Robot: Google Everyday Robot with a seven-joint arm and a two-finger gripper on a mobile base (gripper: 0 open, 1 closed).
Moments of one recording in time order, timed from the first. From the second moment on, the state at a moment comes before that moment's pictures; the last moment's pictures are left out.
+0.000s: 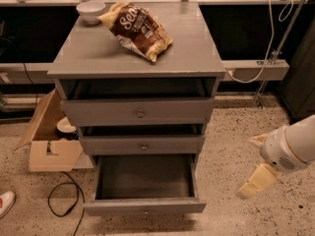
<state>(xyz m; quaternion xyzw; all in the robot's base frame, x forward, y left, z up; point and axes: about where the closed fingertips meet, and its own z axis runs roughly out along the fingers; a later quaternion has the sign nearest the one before) 0.418 -0.229 0.731 -0.48 0.84 0.14 0.20</state>
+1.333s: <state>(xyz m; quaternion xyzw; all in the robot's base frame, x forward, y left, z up) 0.452 -0.180 0.500 -0.55 0.77 0.28 0.15</state>
